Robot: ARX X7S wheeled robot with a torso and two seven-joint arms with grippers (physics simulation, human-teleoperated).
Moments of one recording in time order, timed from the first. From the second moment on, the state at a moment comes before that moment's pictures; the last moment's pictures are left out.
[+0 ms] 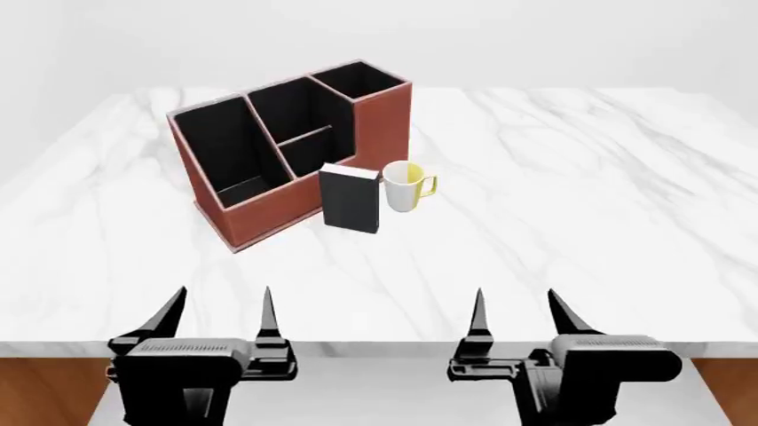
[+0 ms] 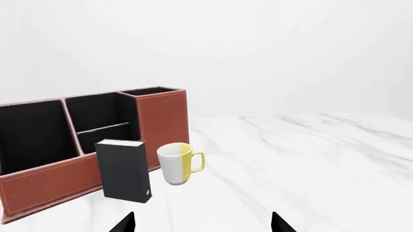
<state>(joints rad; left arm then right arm) 0.08 -0.11 0.02 0.48 -0.11 -0.25 -0.07 -0.06 0.09 -0.04 -0.43 0.14 0.26 0.07</state>
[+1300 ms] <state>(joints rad) 0.13 -0.18 0.03 0.72 -0.18 -0.36 -0.16 -0.09 0.17 -0.05 -0.67 0.28 0.40 0.15</state>
